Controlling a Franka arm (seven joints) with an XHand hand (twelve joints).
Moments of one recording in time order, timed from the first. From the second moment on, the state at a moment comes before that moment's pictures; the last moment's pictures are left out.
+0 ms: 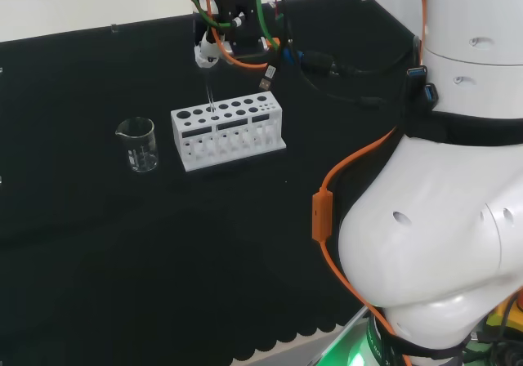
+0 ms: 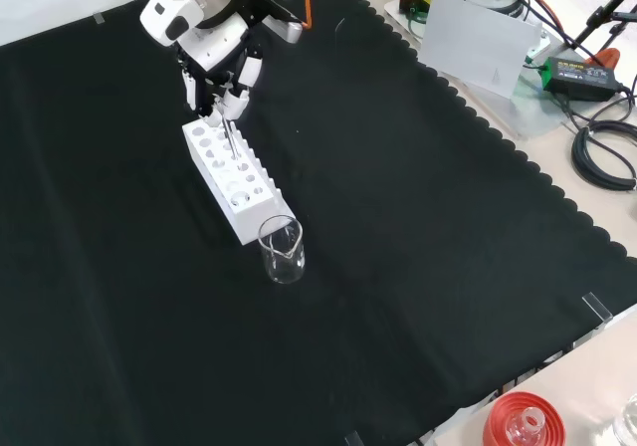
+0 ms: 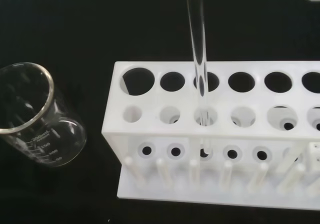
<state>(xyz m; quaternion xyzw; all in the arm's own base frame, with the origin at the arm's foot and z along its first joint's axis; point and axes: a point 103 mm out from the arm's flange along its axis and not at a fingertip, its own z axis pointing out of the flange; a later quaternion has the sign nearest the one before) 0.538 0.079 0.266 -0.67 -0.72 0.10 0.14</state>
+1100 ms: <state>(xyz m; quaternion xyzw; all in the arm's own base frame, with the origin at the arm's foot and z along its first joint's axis) 0.539 0.069 0.262 -0.67 -0.72 0.12 0.15</state>
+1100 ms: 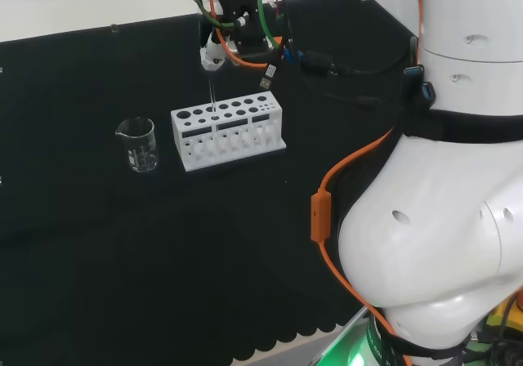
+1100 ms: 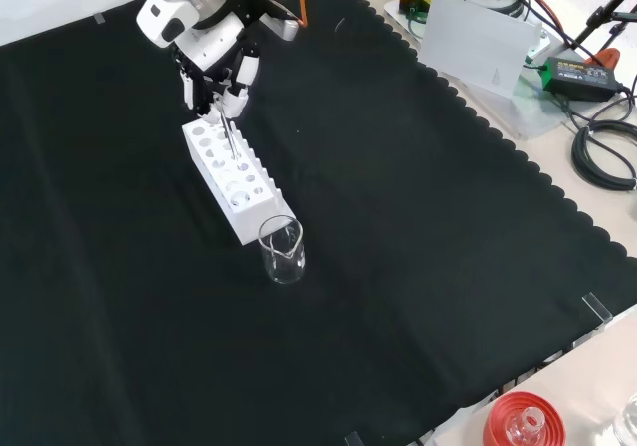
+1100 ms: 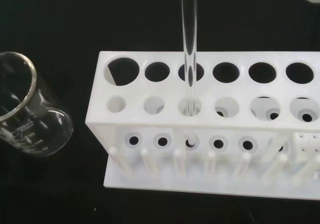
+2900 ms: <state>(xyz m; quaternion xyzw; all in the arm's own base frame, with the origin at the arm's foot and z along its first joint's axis) 0.540 0.046 0.273 -0.68 -0.70 0.10 0.19</state>
